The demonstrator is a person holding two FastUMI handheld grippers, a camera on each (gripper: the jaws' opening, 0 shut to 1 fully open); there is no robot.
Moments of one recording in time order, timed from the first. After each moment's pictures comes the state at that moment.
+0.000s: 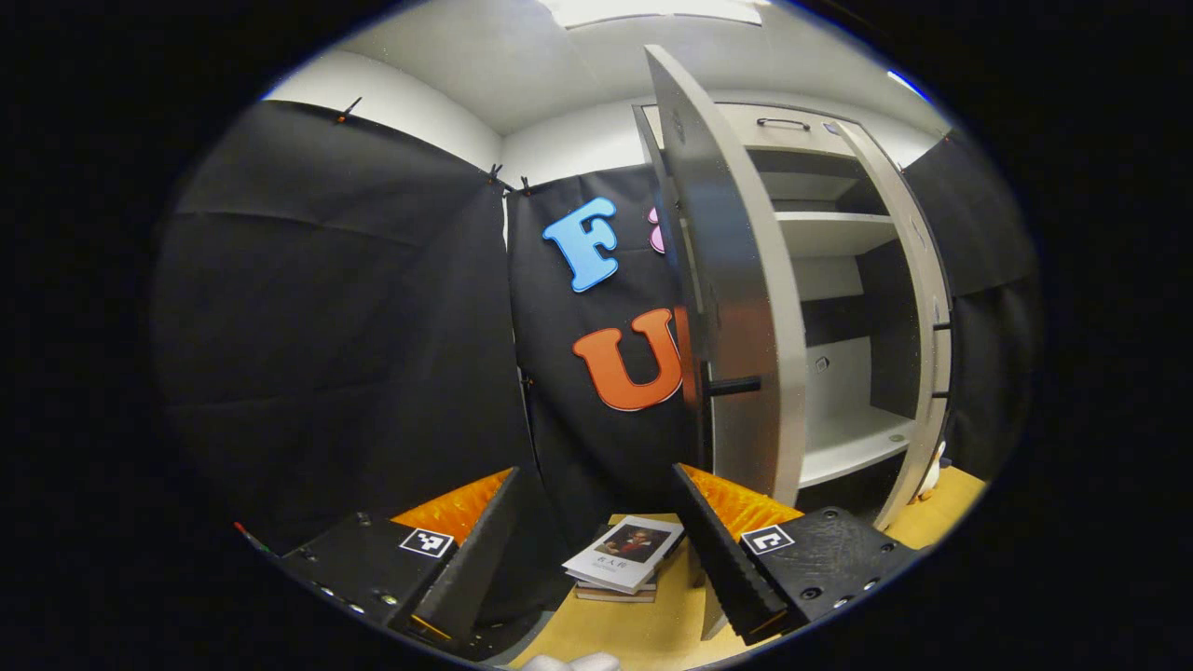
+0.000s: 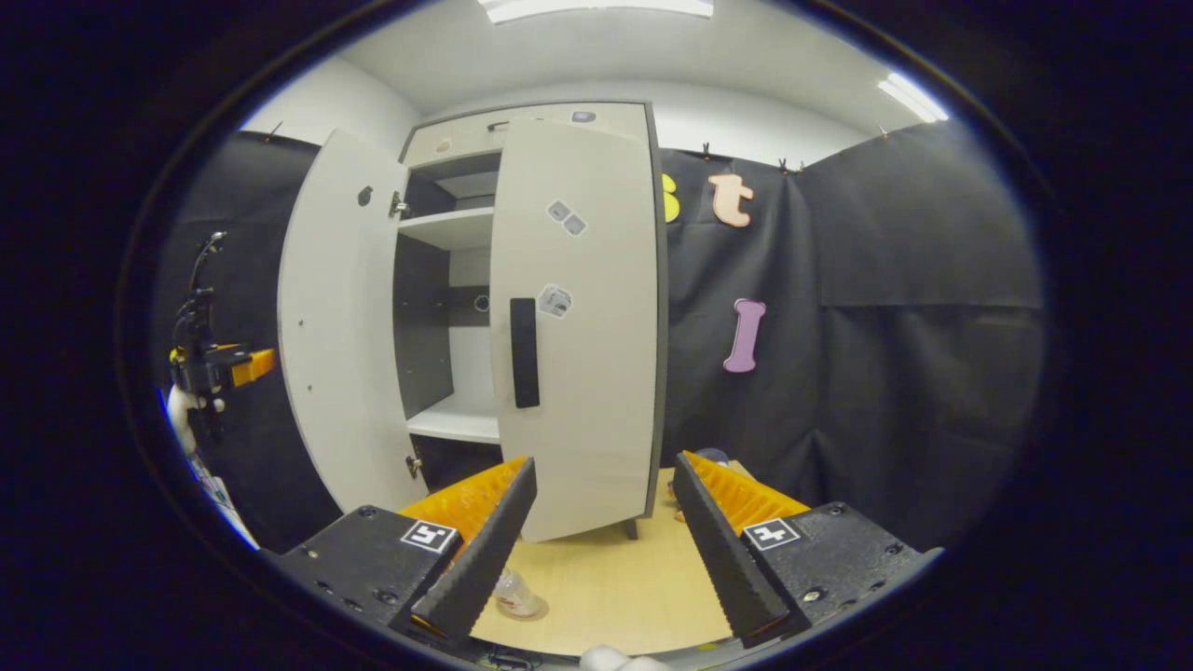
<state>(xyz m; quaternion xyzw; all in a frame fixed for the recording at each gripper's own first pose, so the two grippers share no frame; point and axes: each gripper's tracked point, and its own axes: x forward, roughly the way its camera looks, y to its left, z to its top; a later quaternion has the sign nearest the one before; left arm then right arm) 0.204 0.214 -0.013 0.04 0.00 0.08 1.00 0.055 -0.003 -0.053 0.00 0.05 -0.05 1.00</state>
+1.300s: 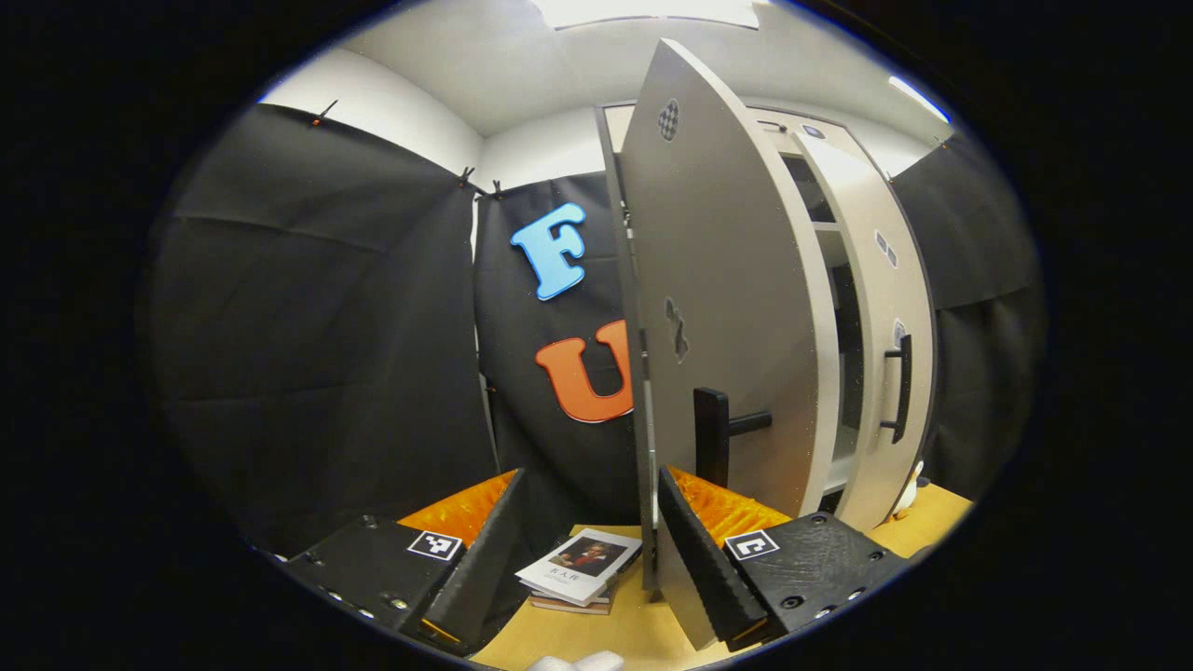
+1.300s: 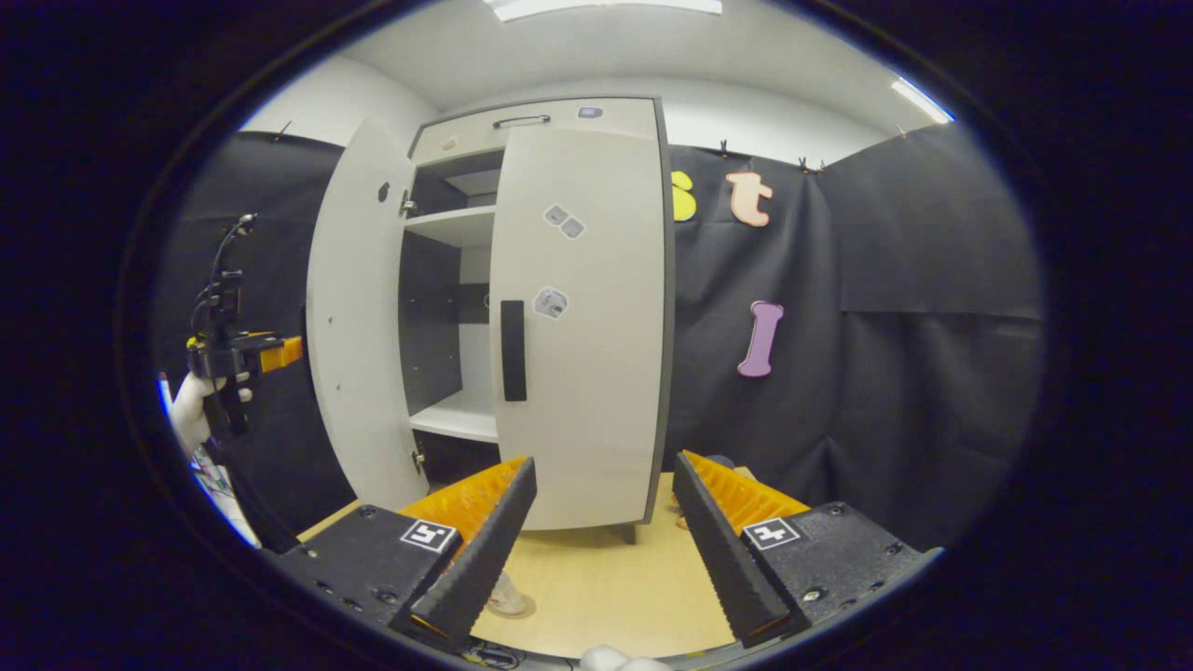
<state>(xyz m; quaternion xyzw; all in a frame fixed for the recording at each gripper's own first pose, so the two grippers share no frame) 0.221 0.127 -0.001 0.03 -0.01 0.04 1.00 0.072 -0.028 -0.040 -0.01 0.05 -0.01 1.00</state>
